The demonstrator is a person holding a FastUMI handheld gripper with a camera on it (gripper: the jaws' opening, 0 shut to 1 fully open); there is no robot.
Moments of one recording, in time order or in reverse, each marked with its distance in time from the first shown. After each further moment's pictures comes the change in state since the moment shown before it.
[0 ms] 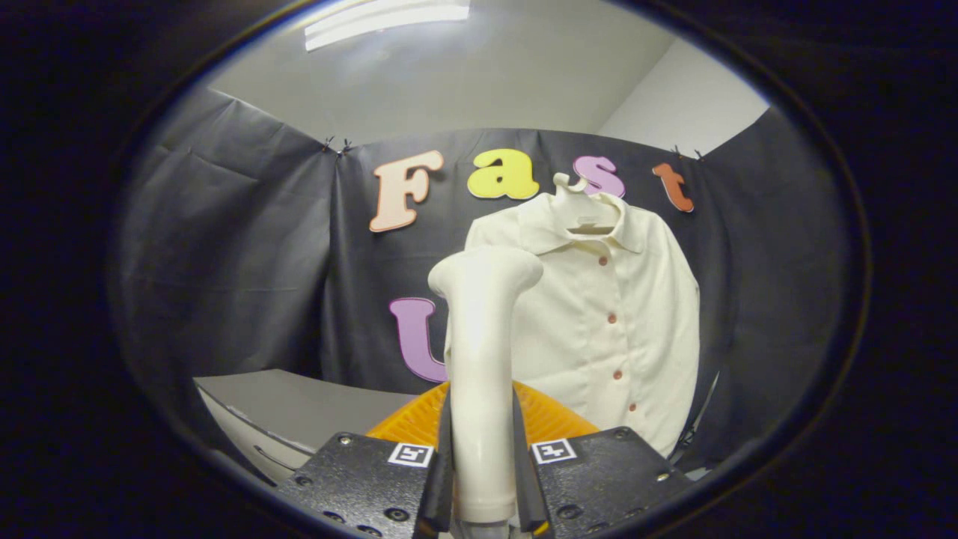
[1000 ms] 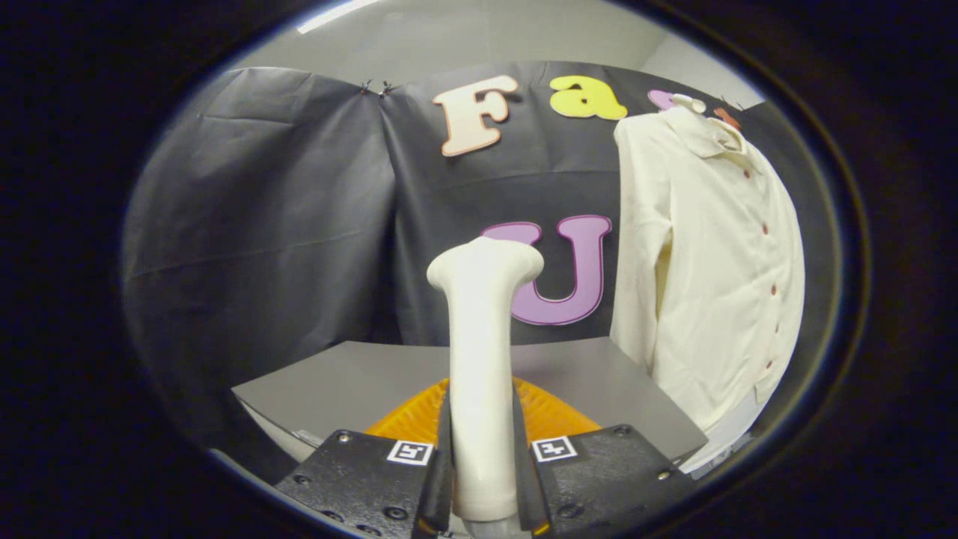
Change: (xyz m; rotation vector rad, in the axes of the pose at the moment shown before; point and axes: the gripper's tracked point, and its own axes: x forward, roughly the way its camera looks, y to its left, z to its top) arm 0.027 0.216 -0.067 0.080 0.197 0.184
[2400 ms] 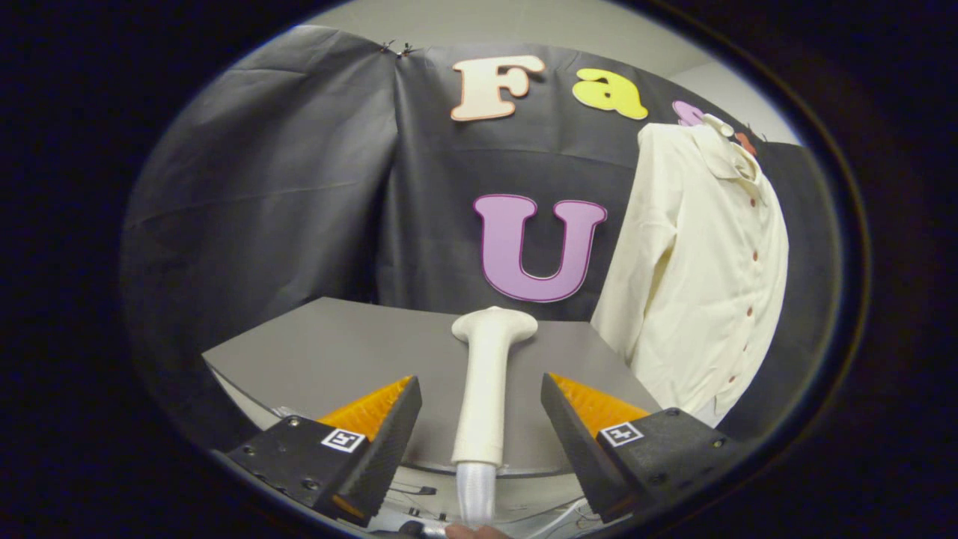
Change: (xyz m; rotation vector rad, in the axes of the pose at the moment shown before) arm 0.024 0.011 -0.043 -0.166 0.233 -0.113
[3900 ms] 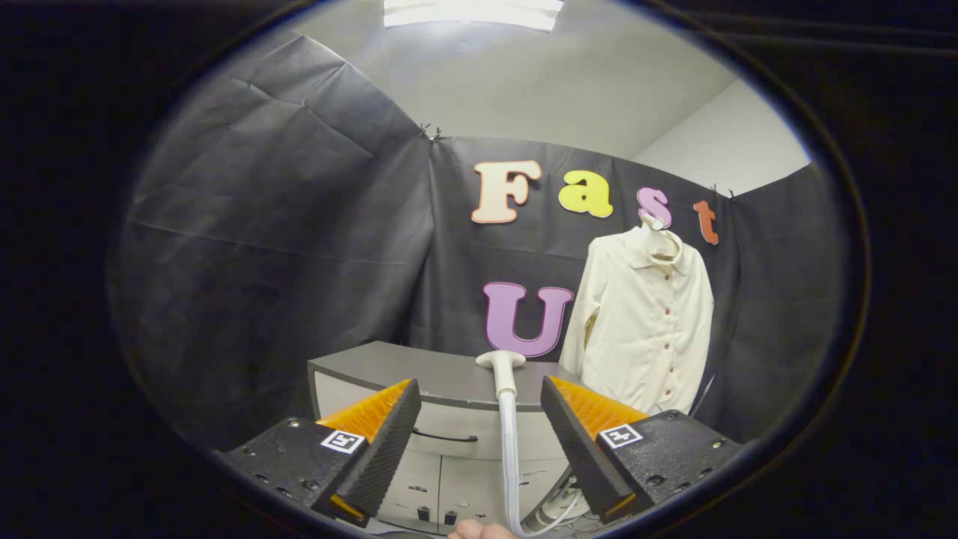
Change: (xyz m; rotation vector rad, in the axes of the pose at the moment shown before) arm -0.243 0.045 0.010 -0.043 -0.354 -0.057
